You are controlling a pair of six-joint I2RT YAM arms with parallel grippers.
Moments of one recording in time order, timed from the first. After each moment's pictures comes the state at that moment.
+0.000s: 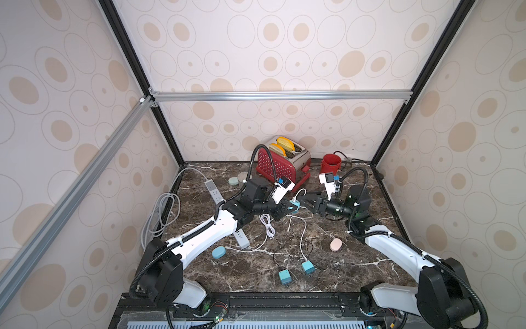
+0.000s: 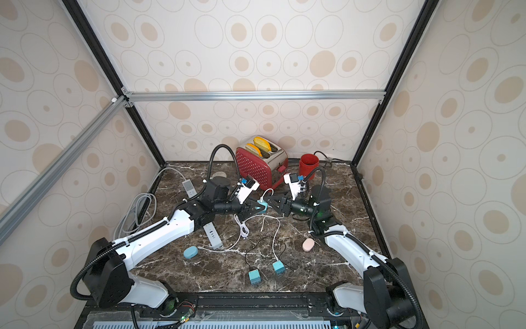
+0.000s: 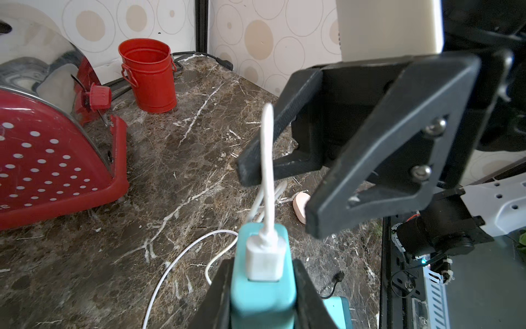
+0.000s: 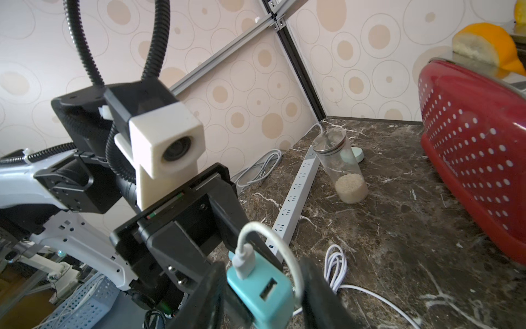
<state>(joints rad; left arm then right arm) -0.68 1.46 1.12 -0.16 0.48 -0.02 0.34 1.24 0.71 0.45 -0.82 0.51</state>
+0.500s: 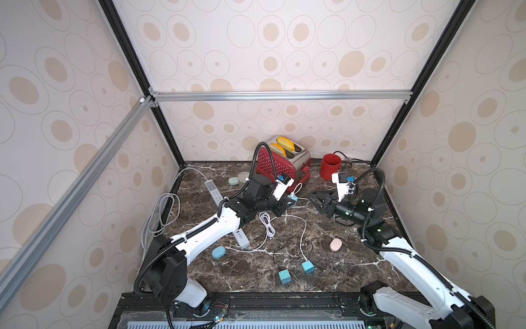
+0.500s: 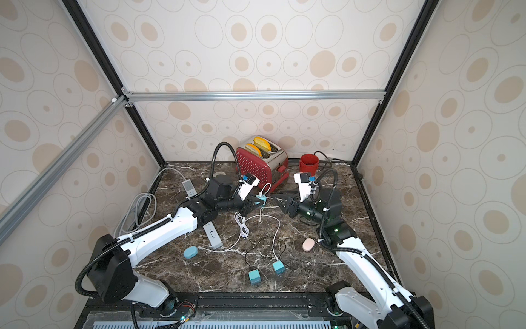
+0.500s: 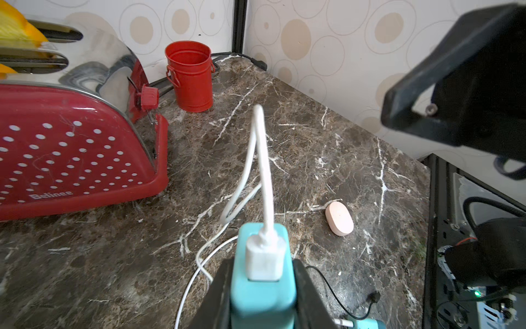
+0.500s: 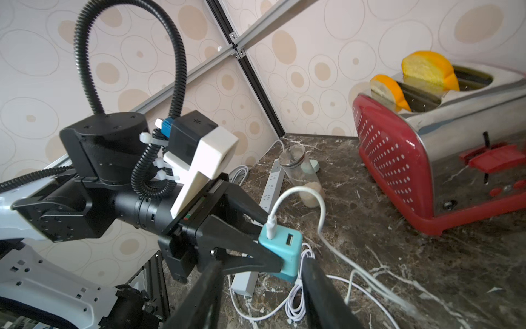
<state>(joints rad) -0.69 1.50 1.16 -0.16 0.33 -0.01 0.36 1.04 0.76 0.14 -0.61 0.45</state>
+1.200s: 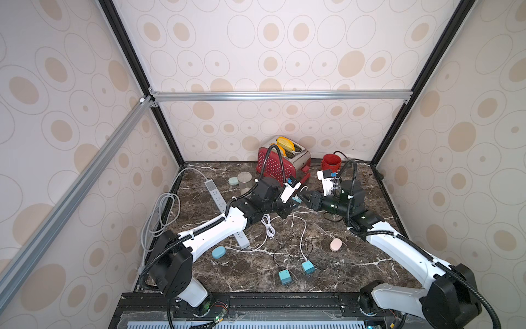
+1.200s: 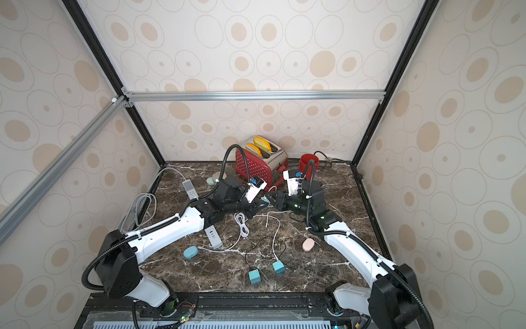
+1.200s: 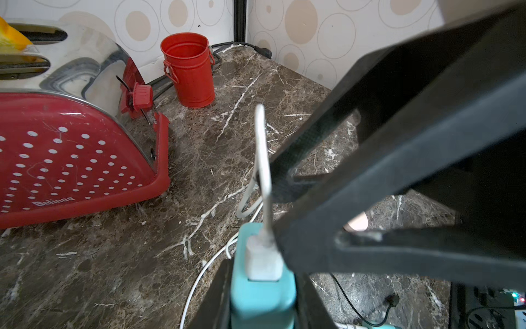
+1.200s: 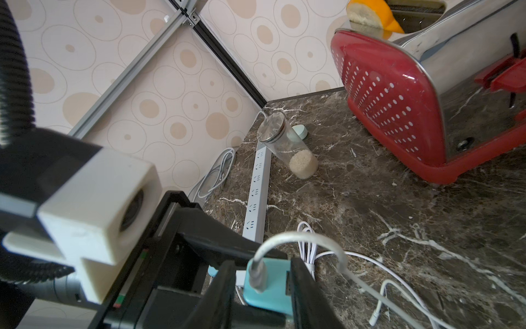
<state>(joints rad) -0.75 1.55 1.20 -0.18 0.25 0.04 0.44 1.22 0.86 0.07 -0.50 0.56</state>
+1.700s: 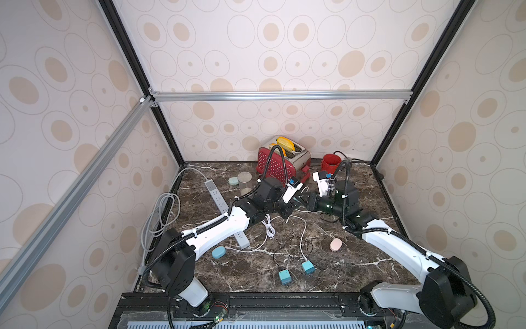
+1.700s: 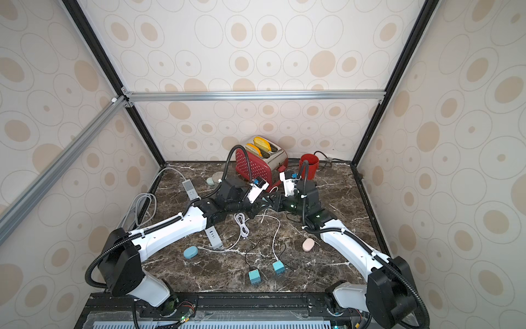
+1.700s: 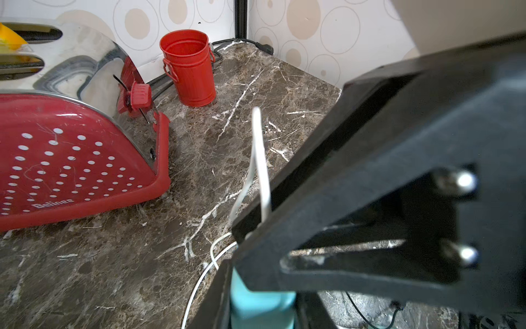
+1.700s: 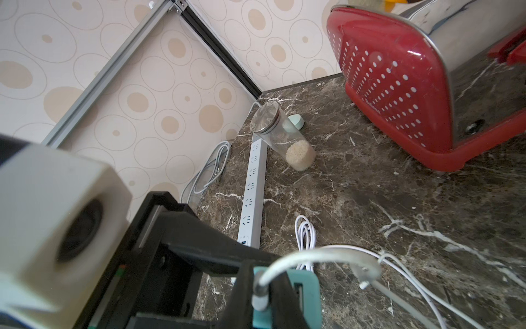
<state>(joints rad) -0.76 1.57 1.21 -0.18 0.22 0.05 0.46 1.27 0.86 0.08 -0.47 0.57</state>
